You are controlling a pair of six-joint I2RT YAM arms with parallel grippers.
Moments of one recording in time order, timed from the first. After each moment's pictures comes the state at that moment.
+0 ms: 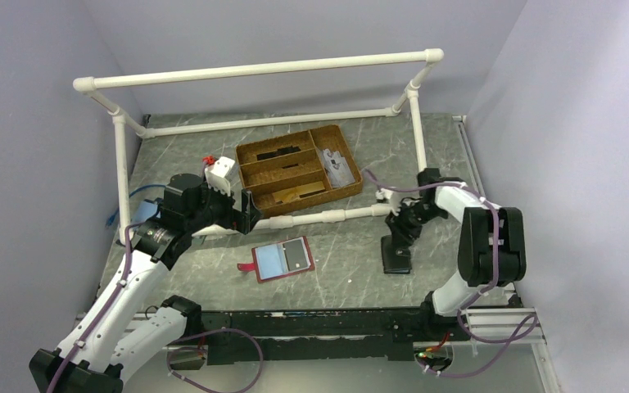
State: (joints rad) left arm -0.37 0.83 0.82 -0.48 0.26 -0.12; right arm -0.07 1.61 0.92 -0.87 -0.58 -1.05
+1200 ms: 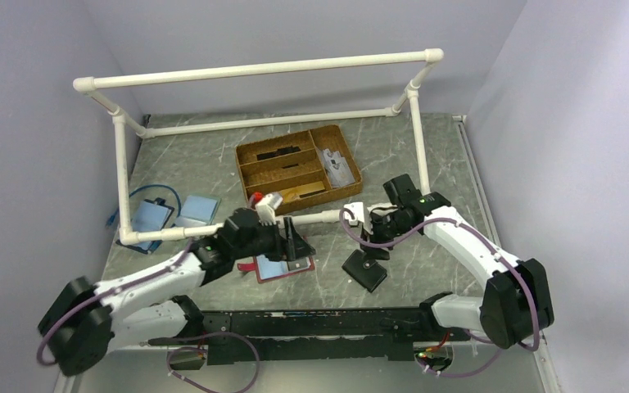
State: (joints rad) left arm -0.76 0.99 0.52 0.04 0.32 -0.81; right arm 0.42 1.25 0.85 -0.83 -0.68 -1.00
